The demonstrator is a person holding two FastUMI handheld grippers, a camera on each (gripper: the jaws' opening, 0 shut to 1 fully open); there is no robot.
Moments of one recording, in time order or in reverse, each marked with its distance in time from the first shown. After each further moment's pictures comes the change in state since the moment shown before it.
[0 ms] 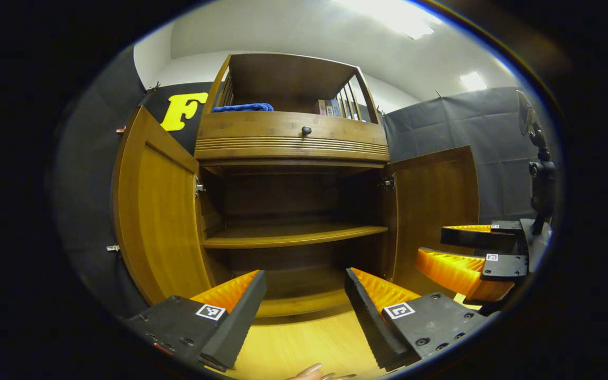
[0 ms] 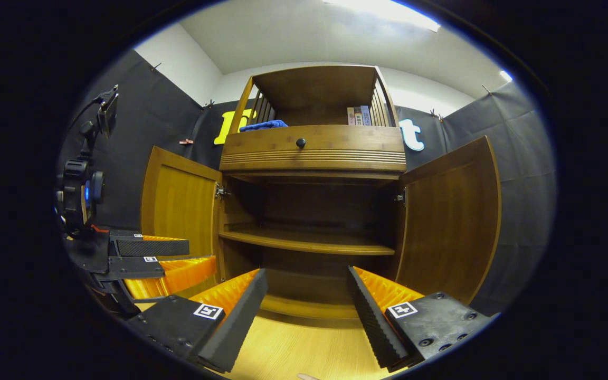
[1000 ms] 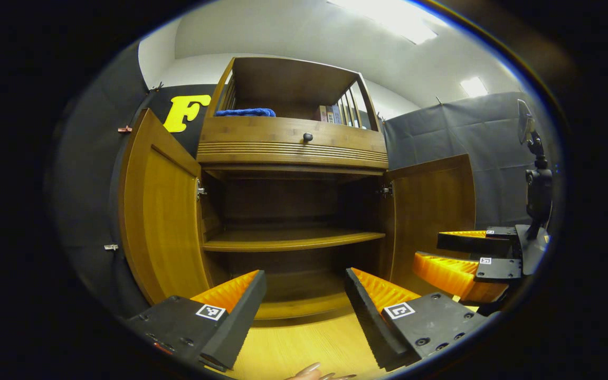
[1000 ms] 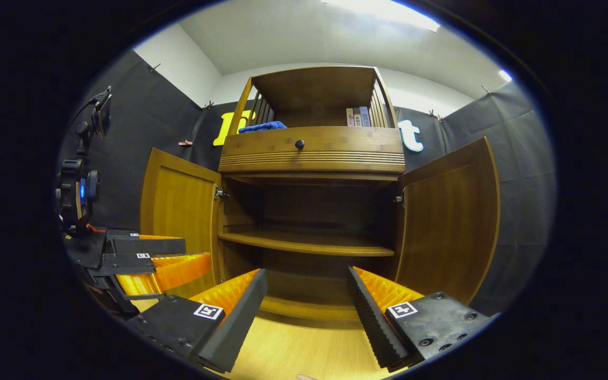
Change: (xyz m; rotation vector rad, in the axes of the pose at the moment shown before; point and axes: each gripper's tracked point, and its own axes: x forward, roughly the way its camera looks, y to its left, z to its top) left arm -0.005 0.001 0.008 -0.020 -0.032 -0.007; right arm -0.001 -0.001 0.002 0.007 -0.003 -0.007
